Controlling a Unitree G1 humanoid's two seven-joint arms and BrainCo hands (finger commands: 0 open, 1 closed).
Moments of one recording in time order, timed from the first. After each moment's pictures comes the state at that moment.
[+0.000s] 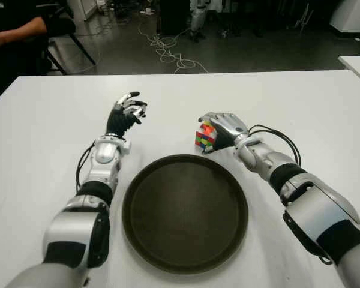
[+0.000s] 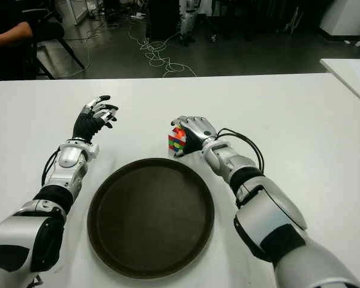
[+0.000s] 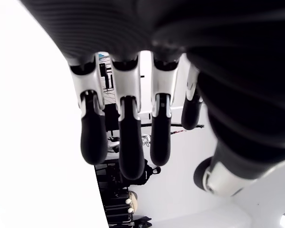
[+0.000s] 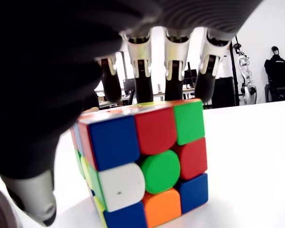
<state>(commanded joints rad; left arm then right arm) -0.75 0.09 0.12 1.17 0.02 -0.48 -0.04 -0.92 -0.14 0.63 1.35 -0.79 -0.39 -0.39</state>
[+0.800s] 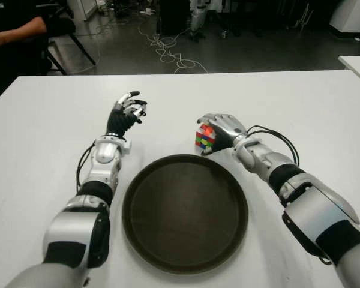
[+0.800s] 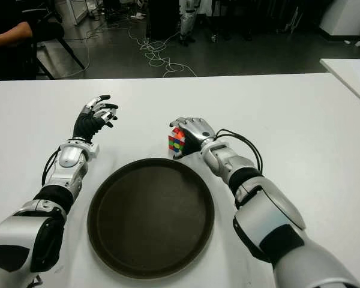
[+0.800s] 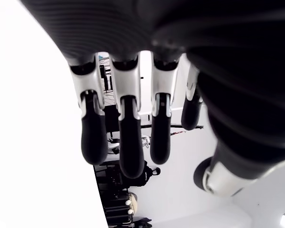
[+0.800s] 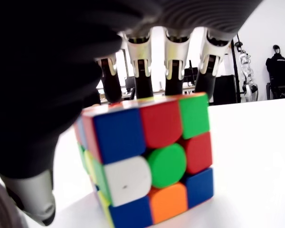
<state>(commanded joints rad) -0.75 0.09 0.12 1.17 0.01 -0.49 -0.06 -0.92 -0.13 0.65 1.35 -0.79 -0.39 -0.37</state>
